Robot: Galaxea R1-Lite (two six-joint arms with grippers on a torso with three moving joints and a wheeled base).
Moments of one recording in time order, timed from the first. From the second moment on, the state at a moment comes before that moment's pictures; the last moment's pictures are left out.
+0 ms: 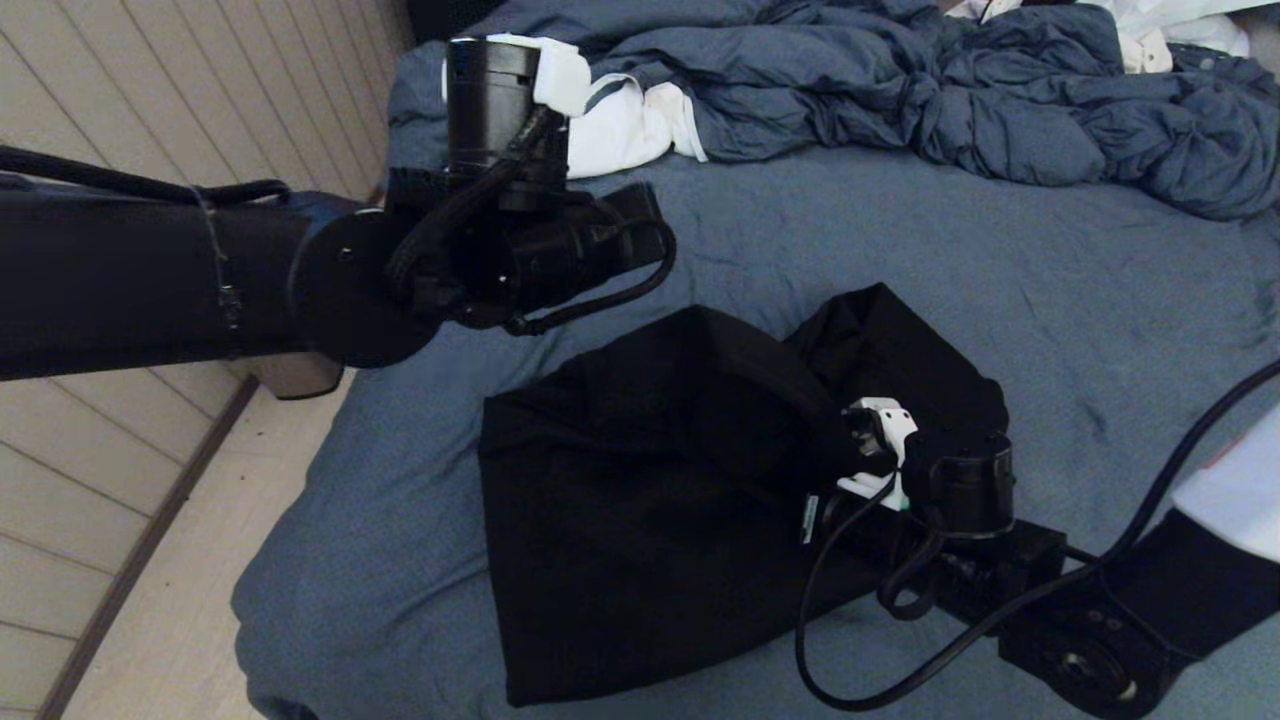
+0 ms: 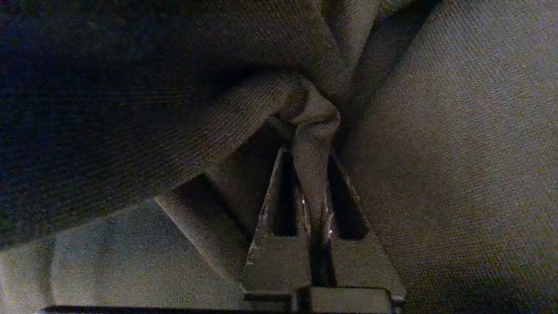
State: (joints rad) left arm -0.76 1.95 -1.71 -0.12 0.26 -0.49; right arm 0.45 1.91 -0.52 -1.04 -0.03 0.29
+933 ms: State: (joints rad) left arm -0.92 2.07 -1.66 -0.03 0.27 -0.52; right arm 0.38 1.92 -0.56 -1.03 -0.03 0.27
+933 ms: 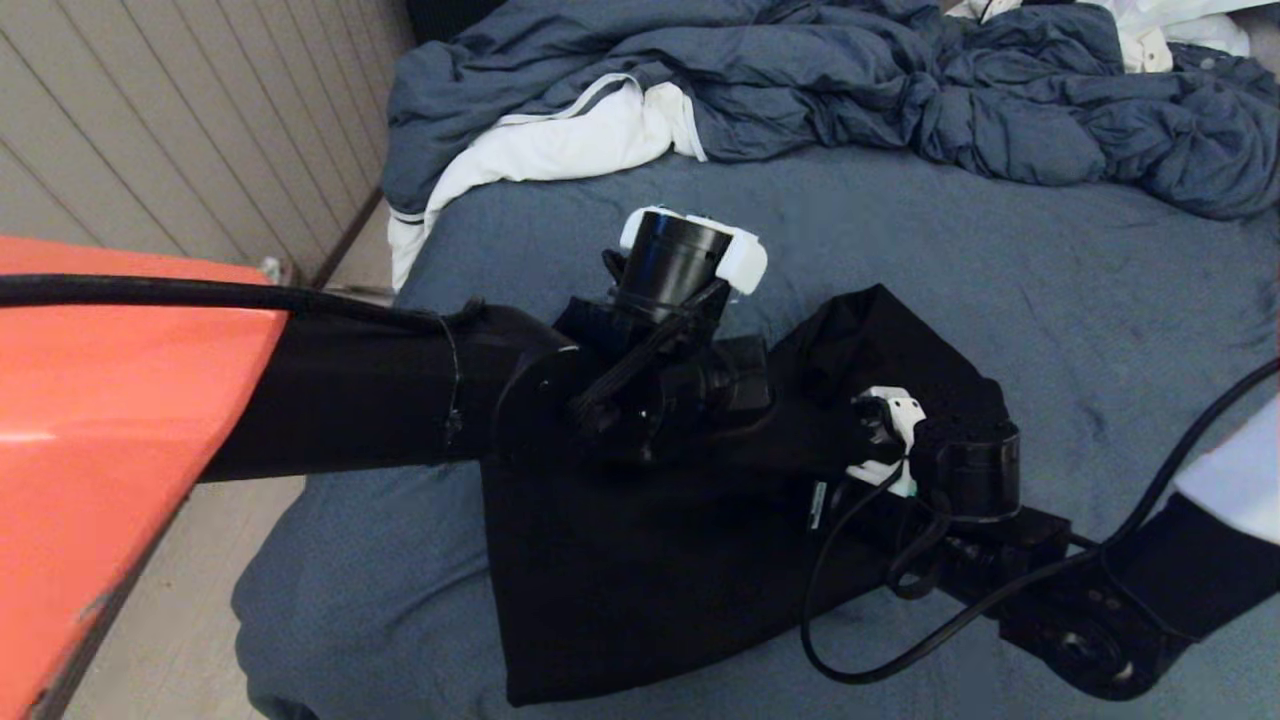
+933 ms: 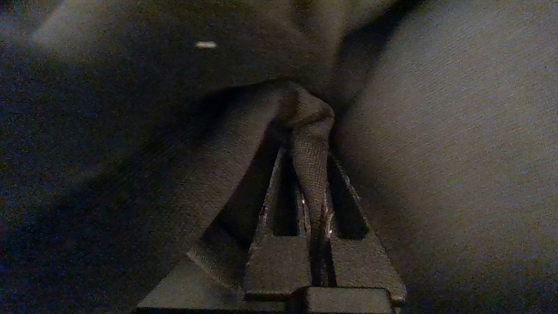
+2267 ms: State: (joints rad) left arm -1.10 2.02 -1.27 -0.26 0.27 -0.67; right arm 0.35 1.81 -0.56 -0.93 -0.03 0.23
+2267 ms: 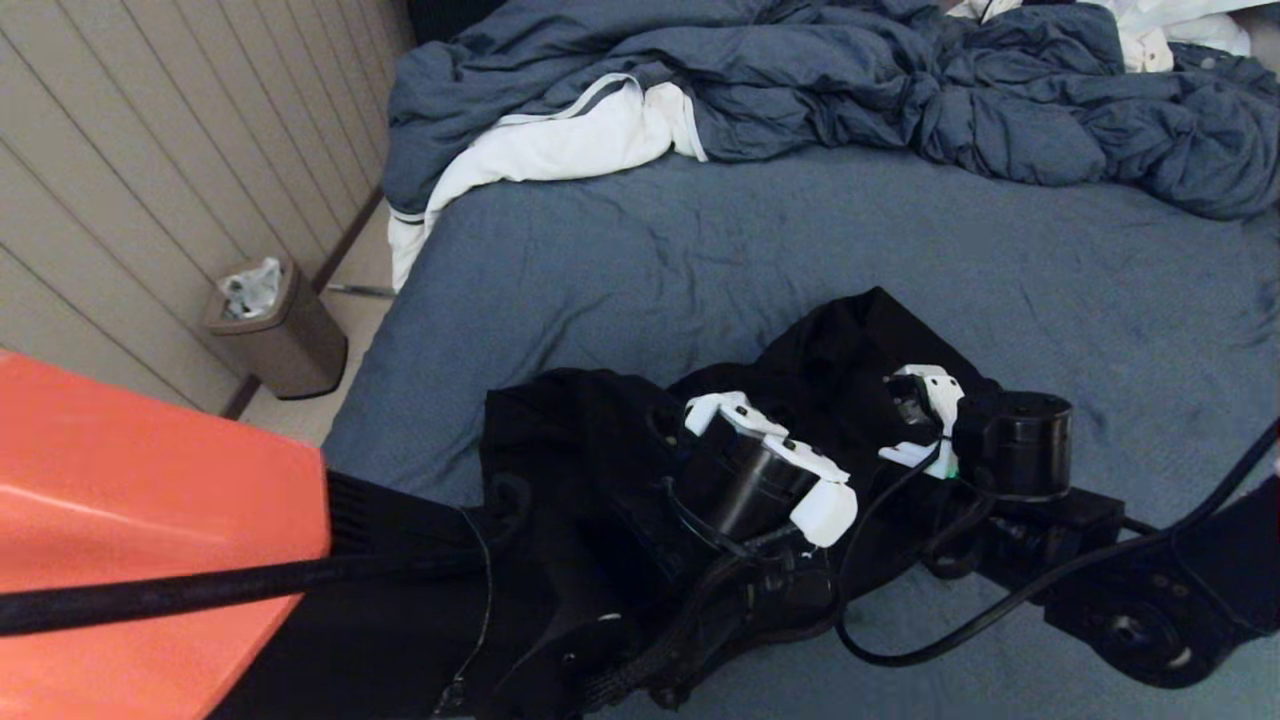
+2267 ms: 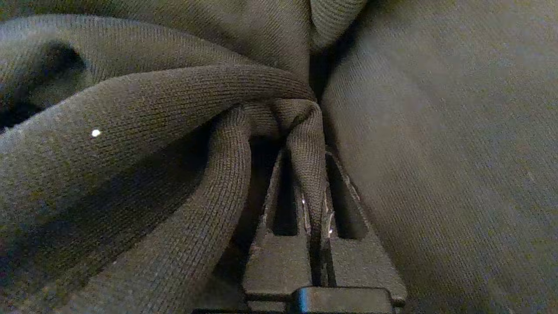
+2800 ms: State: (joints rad) left arm -1.06 2.04 -1.29 -0.26 0.27 -0.67; right arm 0.35 1.73 -0.45 -0.94 0.02 0.07
